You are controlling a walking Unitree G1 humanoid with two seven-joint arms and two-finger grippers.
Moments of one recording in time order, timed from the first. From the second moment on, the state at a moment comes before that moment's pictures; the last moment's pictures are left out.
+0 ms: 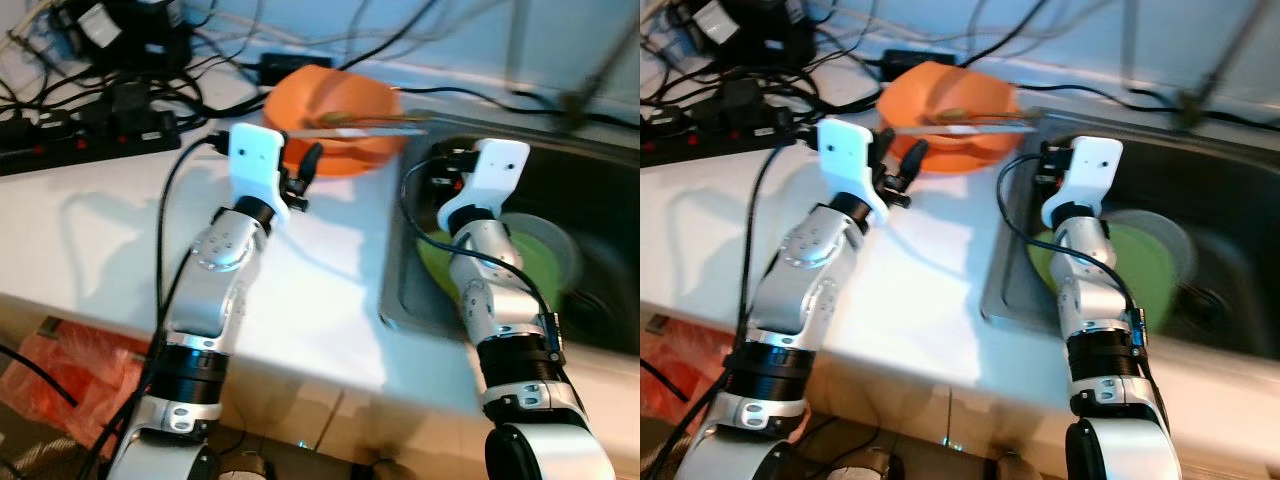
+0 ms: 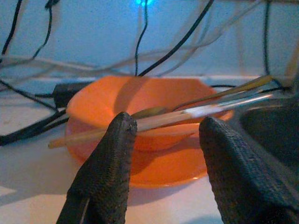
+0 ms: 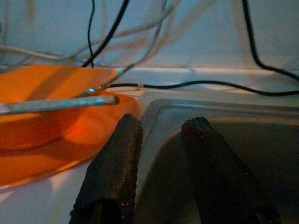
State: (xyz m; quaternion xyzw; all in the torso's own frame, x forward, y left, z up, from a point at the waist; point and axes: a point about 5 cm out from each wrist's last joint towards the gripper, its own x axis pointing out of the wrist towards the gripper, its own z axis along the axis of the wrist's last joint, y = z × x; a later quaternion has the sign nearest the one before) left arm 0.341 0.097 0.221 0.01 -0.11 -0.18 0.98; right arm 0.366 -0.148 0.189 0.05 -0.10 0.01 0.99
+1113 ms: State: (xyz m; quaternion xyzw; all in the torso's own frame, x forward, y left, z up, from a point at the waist) left arm 0.366 0.088 0.219 0.05 0.02 -0.24 0.97; right arm 0.366 -0.144 0.185 0.06 -0.09 0.01 0.99
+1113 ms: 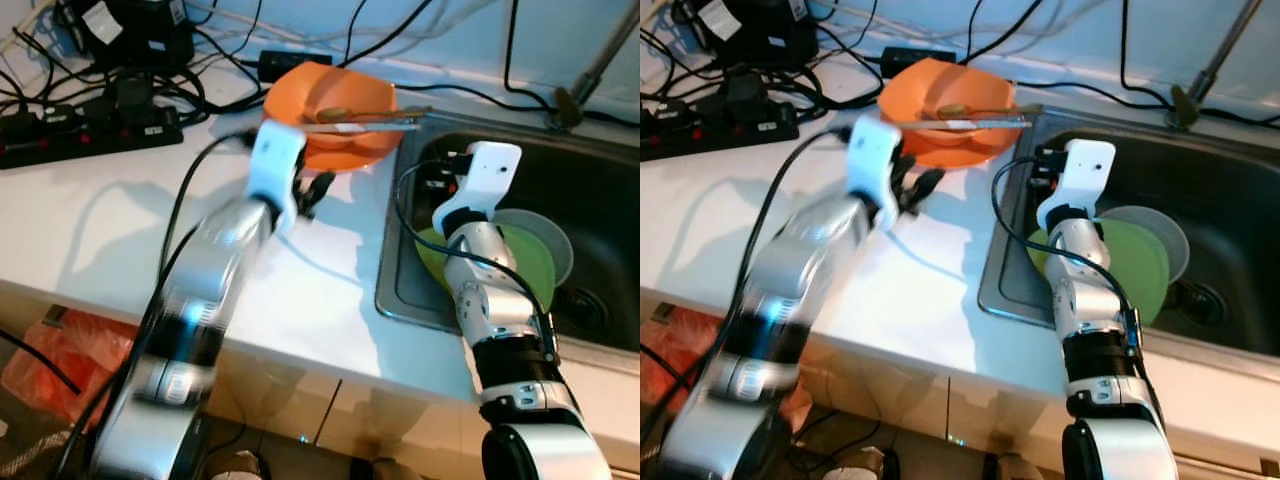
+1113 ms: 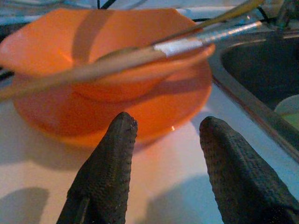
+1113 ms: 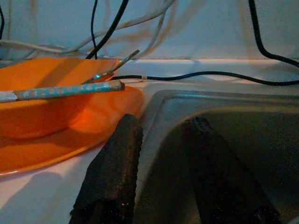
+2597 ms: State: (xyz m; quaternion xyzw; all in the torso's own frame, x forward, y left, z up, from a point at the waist) left arm 0.422 0.092 0.240 0.09 0.06 -0.19 0.98; right arm 0.335 -0.141 0.186 0.07 -0.10 0.00 0.99
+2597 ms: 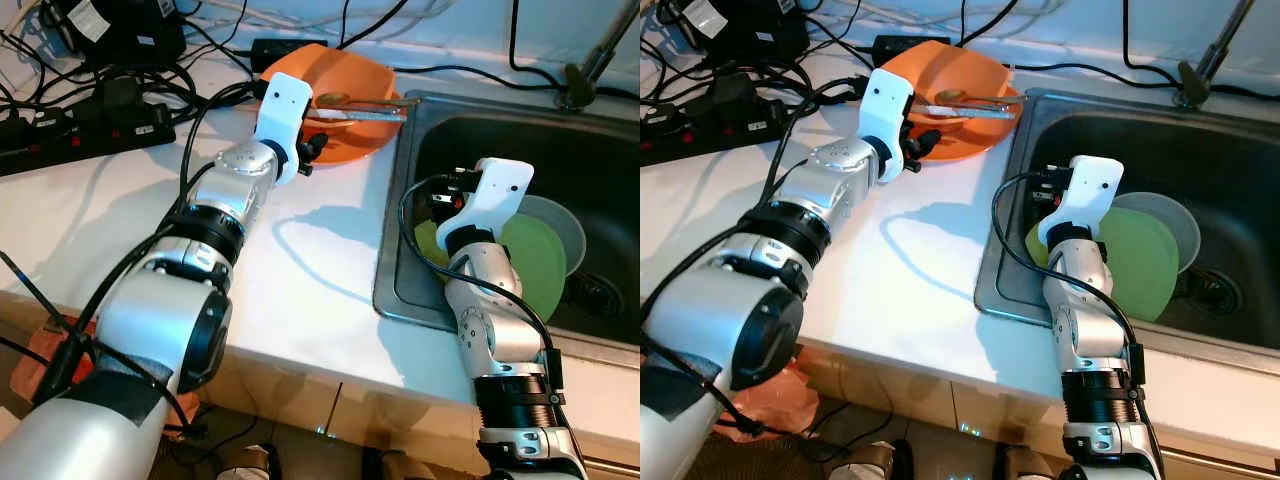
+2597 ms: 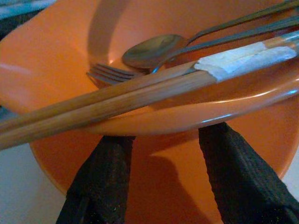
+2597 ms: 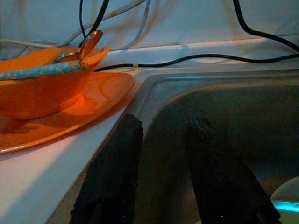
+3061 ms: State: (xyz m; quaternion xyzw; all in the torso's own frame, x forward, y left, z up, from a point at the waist) left arm 0.421 0.094 0.237 0.08 0.08 -0.23 0.97; right arm 0.331 -0.141 0.189 0.07 -0.10 0.00 0.99
